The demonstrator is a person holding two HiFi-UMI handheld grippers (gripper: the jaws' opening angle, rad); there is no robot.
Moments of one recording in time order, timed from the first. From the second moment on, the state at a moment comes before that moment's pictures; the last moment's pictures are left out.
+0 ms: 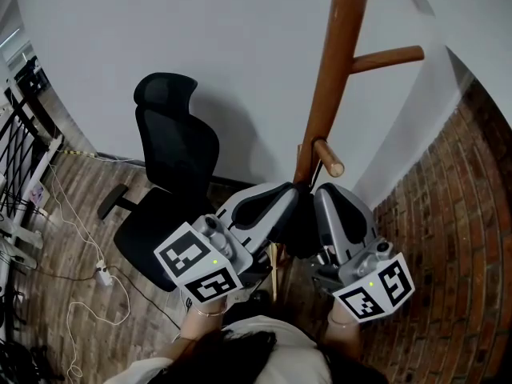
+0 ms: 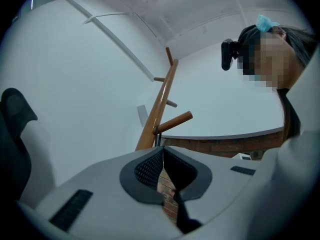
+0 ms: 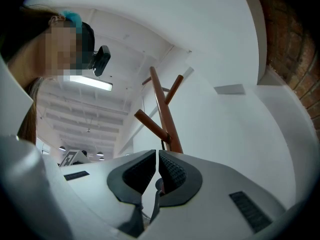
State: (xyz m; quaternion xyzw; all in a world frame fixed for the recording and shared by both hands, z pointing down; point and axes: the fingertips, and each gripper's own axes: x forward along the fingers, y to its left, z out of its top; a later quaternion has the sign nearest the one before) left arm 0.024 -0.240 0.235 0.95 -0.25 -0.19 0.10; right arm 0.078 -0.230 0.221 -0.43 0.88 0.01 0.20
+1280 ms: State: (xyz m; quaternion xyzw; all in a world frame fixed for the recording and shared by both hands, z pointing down) left arm 0.015 -0.132 0.250 0.93 -0.31 -0.16 0.08; right arm 0.087 -0.129 0.239 -0.46 0.87 0.02 0.17
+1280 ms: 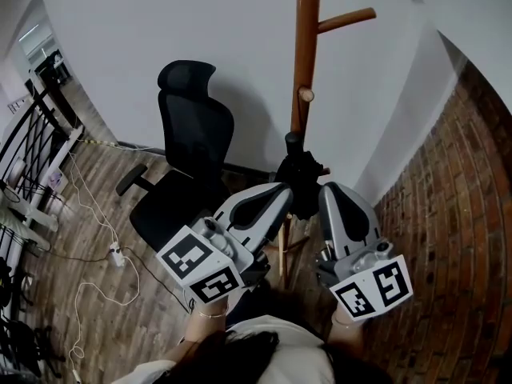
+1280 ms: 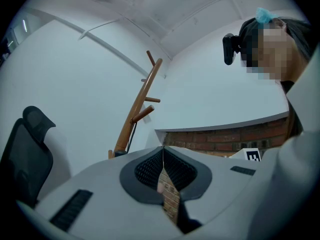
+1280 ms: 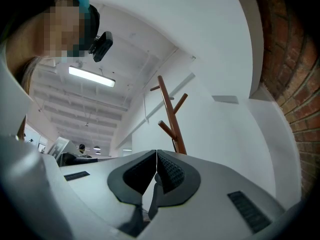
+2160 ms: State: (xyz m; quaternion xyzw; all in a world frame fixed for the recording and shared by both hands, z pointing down) left arm 0.005 -0.104 0.249 0.95 -0.27 -0.14 0.08; right arm 0.078 -0.099 0.243 -0.52 0.84 0.02 0.14
